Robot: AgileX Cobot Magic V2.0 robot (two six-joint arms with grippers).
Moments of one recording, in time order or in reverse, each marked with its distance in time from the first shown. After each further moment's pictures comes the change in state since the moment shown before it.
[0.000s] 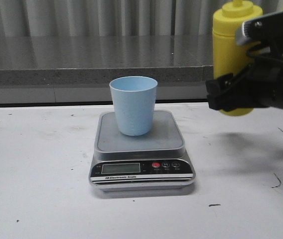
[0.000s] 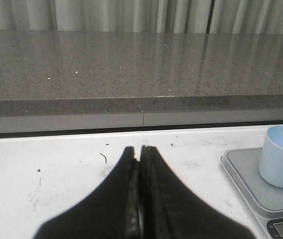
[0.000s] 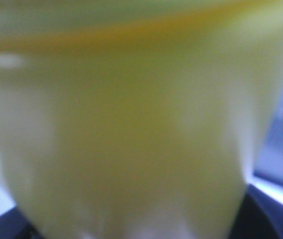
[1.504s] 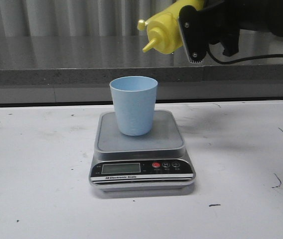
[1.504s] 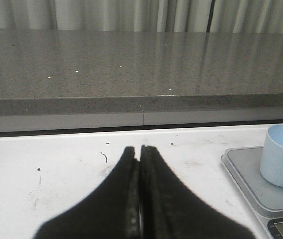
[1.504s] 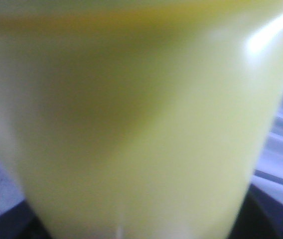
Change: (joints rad) left arm 0.000 0.000 0.005 0.000 -0.002 0.000; right arm 0.000 0.052 -0.485 -0.013 0.257 -1.705
